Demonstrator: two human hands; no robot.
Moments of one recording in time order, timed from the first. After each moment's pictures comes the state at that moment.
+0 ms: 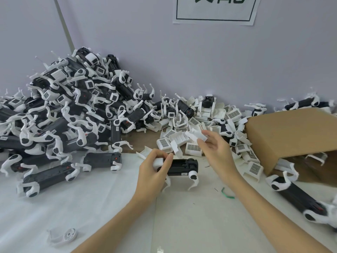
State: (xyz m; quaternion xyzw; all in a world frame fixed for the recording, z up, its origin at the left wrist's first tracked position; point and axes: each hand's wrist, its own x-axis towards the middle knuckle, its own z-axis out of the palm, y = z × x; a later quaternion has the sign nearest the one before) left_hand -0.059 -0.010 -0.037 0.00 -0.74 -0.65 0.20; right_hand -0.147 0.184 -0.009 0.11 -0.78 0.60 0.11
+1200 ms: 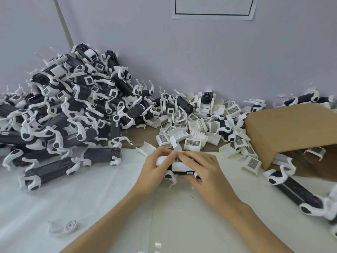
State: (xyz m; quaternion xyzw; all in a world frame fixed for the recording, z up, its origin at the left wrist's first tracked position) left_hand -0.056 -0.007 -0.028 -0.05 -0.74 -0.66 0.12; right_hand -0.079 0.181 -0.036 0.37 -0.86 0.24 0.26
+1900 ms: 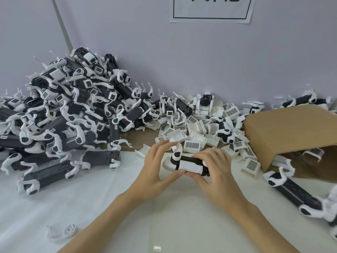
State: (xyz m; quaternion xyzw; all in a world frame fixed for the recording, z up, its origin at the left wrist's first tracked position) left_hand -0.055 -0.025 -0.034 -0.21 -0.86 -0.43 0.20; right_hand -0.084 0.200 -0.038 0.32 -0.85 0.26 0.33
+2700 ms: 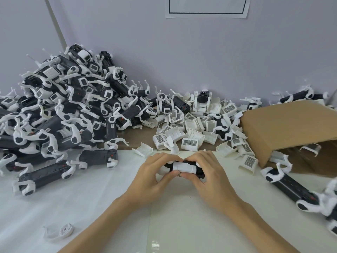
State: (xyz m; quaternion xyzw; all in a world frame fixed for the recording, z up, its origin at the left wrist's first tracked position) left_hand -0.051 -0.026 -0.044 -0.24 -0.86 -0.40 0.22; right_hand -0.080 0.192 -0.039 0.34 -0.83 0.35 0.25
